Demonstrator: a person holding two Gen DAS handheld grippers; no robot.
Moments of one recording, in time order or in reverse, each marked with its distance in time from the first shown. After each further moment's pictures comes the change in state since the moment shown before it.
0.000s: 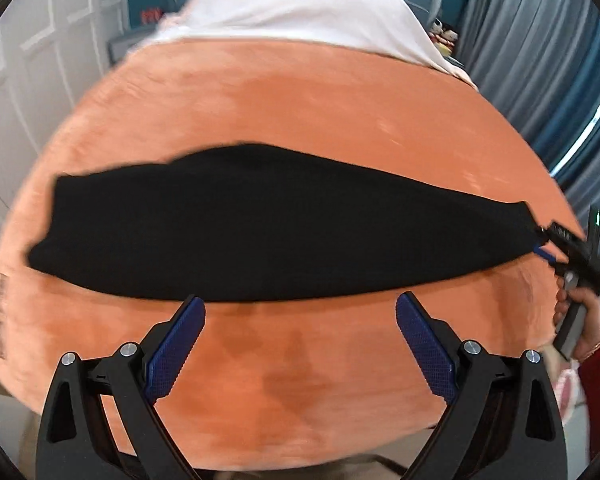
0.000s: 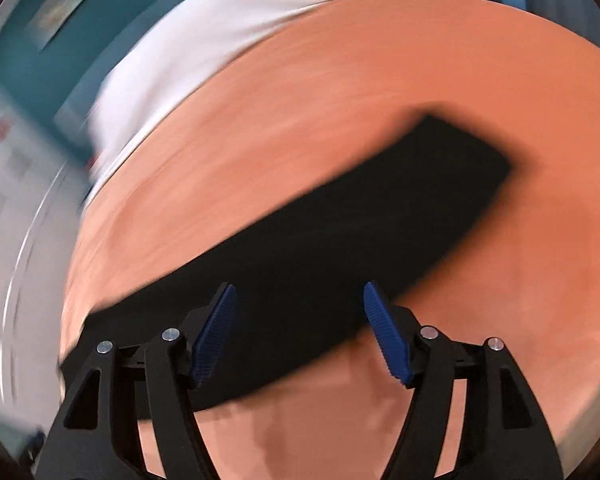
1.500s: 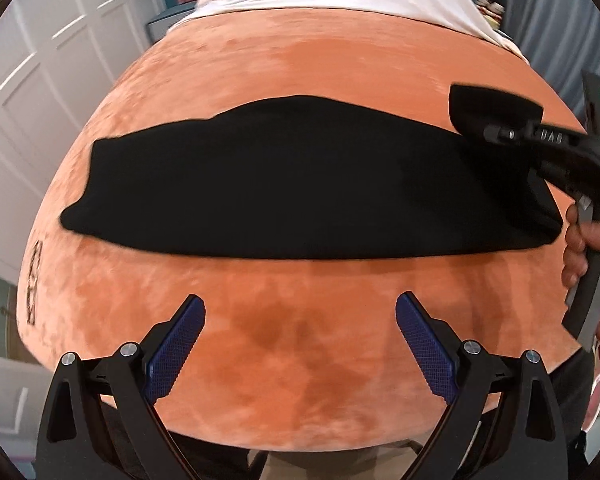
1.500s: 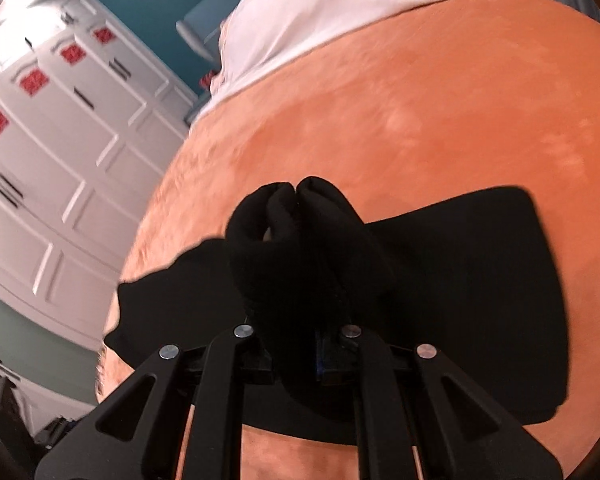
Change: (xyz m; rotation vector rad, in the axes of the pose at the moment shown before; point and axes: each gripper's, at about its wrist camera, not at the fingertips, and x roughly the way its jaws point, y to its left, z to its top) left arm 0.013 0.033 -0.026 -0.024 0.073 0.245; right arm 0.077 0.233 -0.076 -0.399 0.212 0.349
